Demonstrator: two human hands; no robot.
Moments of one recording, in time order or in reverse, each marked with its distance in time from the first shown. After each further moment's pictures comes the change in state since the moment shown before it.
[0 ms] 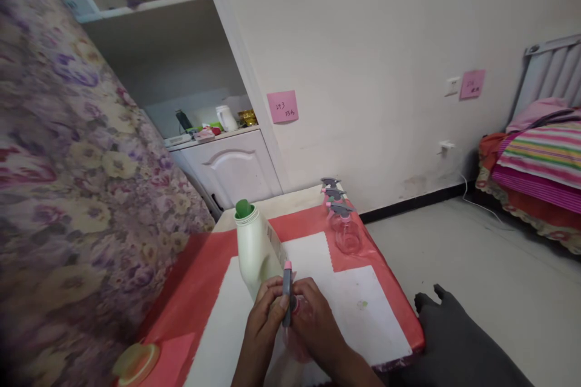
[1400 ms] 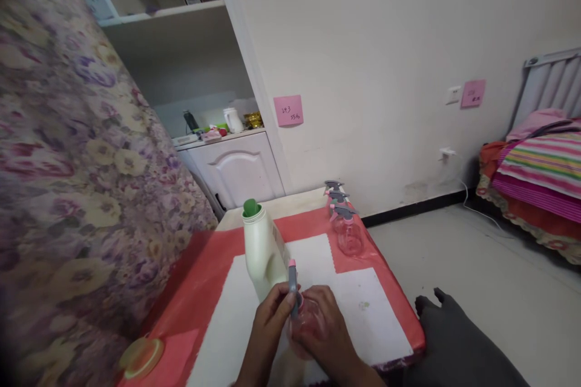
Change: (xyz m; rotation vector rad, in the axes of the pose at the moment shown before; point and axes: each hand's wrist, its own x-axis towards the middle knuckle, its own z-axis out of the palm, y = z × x) left_hand -0.001 -0.004 -0.002 -0.088 -0.031 -0.068; right_hand -0.024 0.026 -0.008 -0.264 0.077 -0.126
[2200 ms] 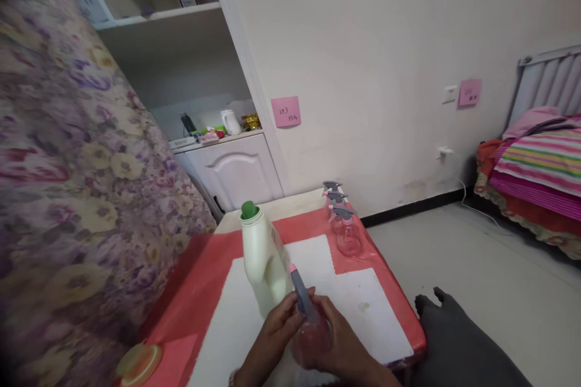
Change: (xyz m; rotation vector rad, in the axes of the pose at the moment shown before) left_hand 0.003 -0.017 -0.005 -0.143 -0.372 -0.019; right_hand -0.007 0.009 -0.021 0.287 -0.278 0.147
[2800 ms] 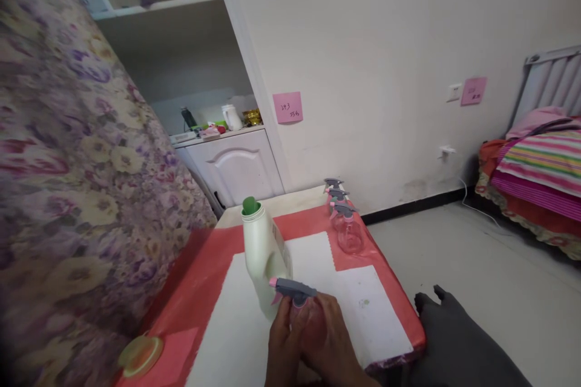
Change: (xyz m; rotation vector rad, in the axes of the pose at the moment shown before) left_hand -0.005 -0.032 0.039 0.019 0.616 -0.019; right_hand -0.003 0.031 0.032 -0.458 0.463 -0.143
